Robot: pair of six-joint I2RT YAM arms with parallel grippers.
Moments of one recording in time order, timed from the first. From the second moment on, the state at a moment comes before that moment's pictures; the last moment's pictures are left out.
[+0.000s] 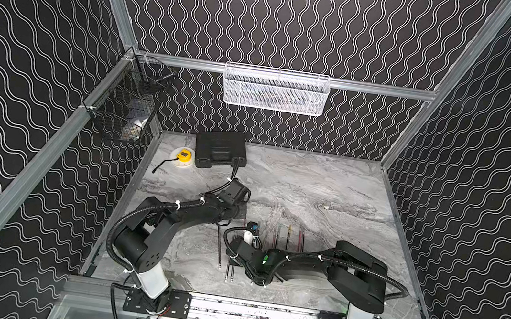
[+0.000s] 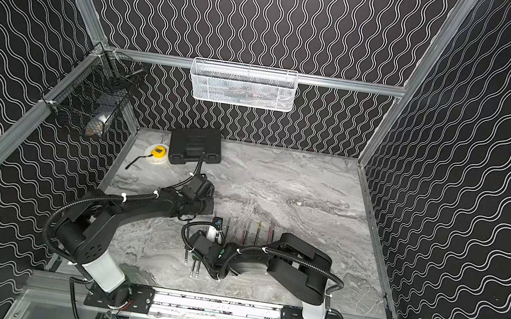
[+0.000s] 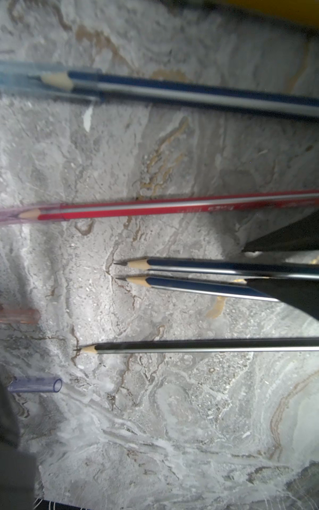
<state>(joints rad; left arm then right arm) -0.49 1.69 0.93 -0.24 -0.10 -0.61 1.26 1.89 0.99 -0.05 0.39 1.12</state>
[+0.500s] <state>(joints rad) -0.49 1.78 0.97 -0.24 -0.11 -0.60 1.26 1.84 0.98 -0.10 0.38 1.11</state>
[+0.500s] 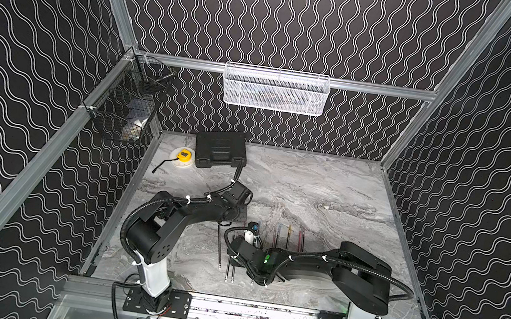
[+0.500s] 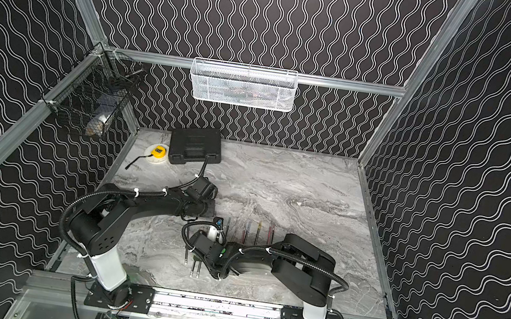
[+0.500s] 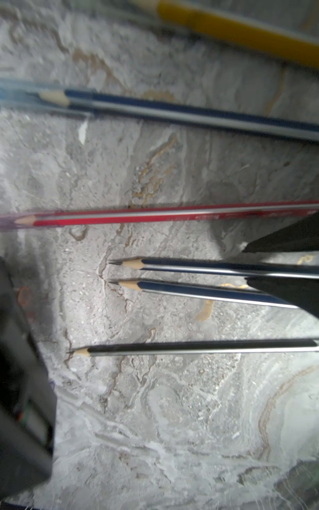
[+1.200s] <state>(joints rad) -0.49 1.81 1.00 -0.24 -0.16 -0.60 1.27 1.67 0.89 -0.13 0.45 1.11</state>
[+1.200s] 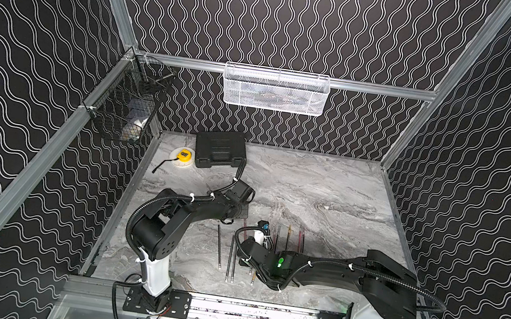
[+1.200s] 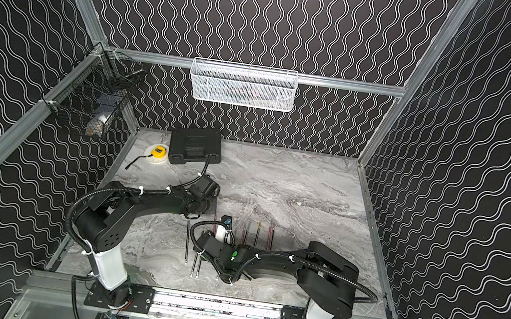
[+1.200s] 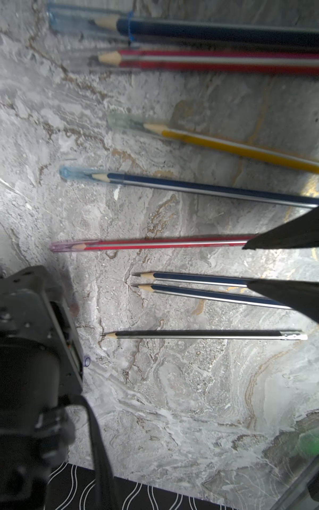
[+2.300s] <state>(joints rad) -0.50 1.65 0.96 -0.33 -0.15 -0.61 1.26 1.80 1.04 -0.29 0.48 1.10</state>
